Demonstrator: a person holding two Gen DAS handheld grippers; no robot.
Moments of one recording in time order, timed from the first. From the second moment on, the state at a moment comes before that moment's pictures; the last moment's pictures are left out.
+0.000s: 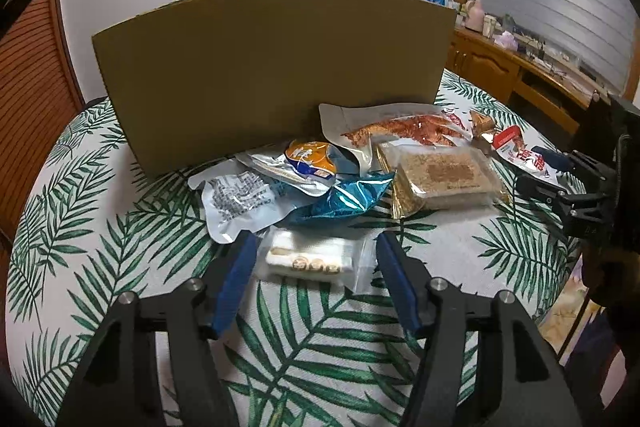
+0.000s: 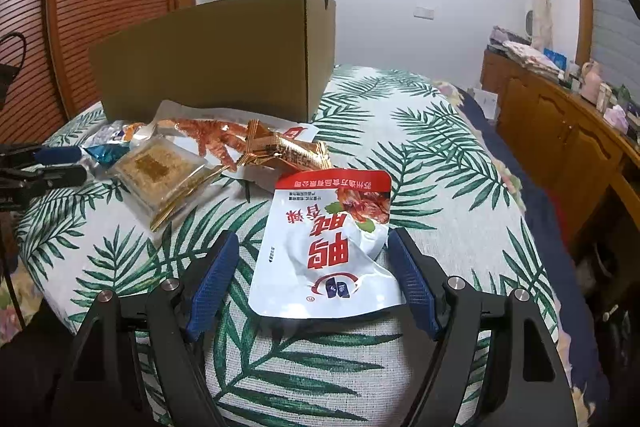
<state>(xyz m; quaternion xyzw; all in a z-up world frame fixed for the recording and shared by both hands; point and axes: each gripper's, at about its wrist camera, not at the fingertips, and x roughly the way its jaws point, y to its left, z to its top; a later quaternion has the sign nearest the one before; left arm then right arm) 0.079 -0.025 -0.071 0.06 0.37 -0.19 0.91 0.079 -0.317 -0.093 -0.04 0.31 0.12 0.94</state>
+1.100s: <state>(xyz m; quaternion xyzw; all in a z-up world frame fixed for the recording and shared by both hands) 0.047 -0.001 -0.054 0.00 0.35 -0.20 0.91 0.085 -0.315 -0.082 -0.02 0.34 0.14 0.93</state>
